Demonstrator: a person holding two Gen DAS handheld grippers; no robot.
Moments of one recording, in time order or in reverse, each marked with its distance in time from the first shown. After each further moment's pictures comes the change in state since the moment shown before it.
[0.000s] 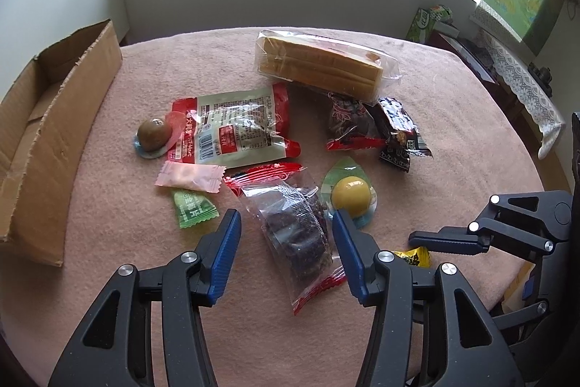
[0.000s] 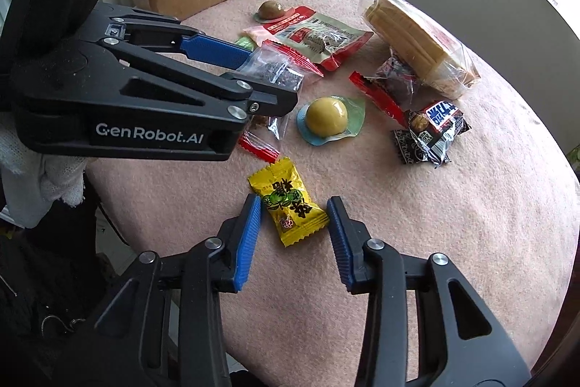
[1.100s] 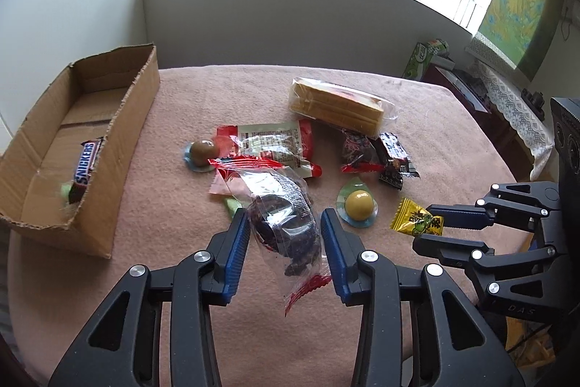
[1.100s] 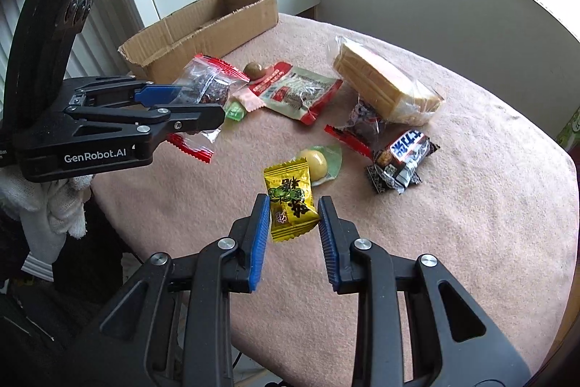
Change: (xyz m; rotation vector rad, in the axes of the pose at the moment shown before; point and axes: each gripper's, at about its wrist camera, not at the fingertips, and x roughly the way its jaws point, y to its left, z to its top) left arm -0.054 0.034 -0.004 -0.047 -0.129 -0.009; right arm -0.055 -0.015 0.011 0.147 -0.145 0.022
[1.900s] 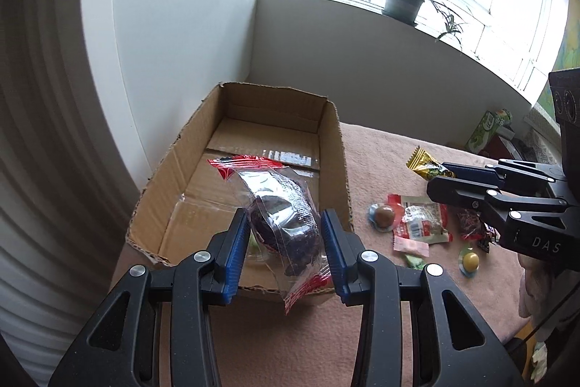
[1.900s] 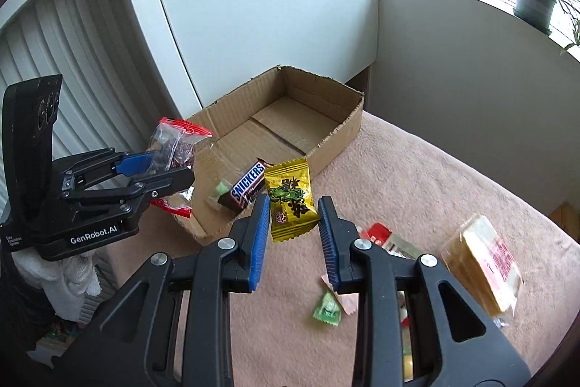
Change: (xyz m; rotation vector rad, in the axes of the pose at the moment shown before) left arm -0.059 0.155 0.019 -0.186 -0.132 0.193; right arm 0.057 0.090 0.168 -0.061 -0.113 0.110
